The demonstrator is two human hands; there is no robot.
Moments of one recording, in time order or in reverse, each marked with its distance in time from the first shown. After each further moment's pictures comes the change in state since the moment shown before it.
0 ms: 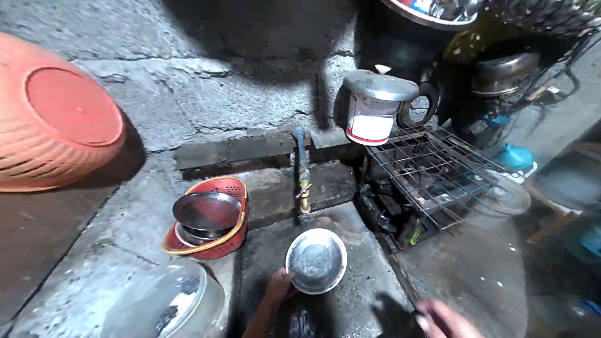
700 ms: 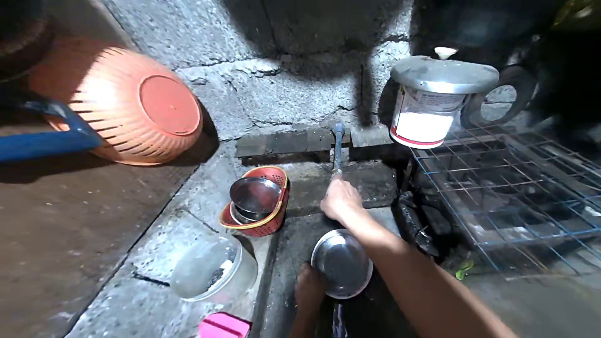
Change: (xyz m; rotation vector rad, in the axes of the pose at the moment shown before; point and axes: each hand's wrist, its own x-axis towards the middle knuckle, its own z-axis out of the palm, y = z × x) left_hand -0.048 0.051 0.060 0.596 0.496 -0.237; right_hand 0.277 -0.248 0.041 -0.390 -0.138 -0.032
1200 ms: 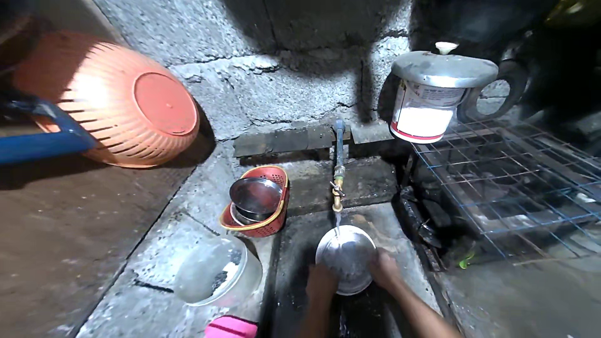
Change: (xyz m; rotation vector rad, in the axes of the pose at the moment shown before) left_hand -0.006 0.021 -0.011 0.170 -0.240 0.016; right_hand -0.007 0.201 0.189 0.217 -0.091 0.266
